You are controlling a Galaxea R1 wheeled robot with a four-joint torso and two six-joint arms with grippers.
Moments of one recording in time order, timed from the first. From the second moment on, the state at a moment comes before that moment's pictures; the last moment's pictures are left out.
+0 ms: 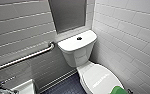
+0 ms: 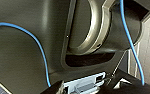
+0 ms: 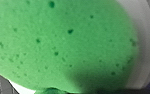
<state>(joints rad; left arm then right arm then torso) 1.70 2.76 -2.12 0.43 -0.08 -0.26 -0.84 2.13 -1.49 1.63 0.18 -0.71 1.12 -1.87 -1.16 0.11</state>
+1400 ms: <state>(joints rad) 1.70 2.76 -2.11 0.43 -0.10 -0.24 -0.76 2.10 -0.79 1.58 0.94 -0.79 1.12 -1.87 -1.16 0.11</state>
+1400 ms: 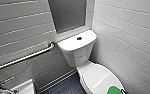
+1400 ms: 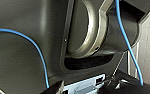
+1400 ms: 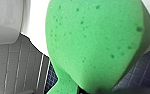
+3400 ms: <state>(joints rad) 1.70 2.76 -2.12 0.42 -0.10 -0.24 -0.37 2.63 -1.72 1.96 0.51 -1.00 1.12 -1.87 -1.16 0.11</state>
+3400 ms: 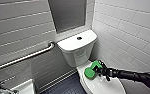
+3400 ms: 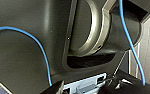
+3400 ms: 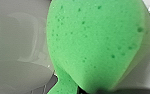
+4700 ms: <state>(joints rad) 1.71 2.75 -2.12 0.42 -0.10 -0.24 -0.52 2.63 -1.65 1.95 0.46 -1.05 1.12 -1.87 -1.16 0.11</state>
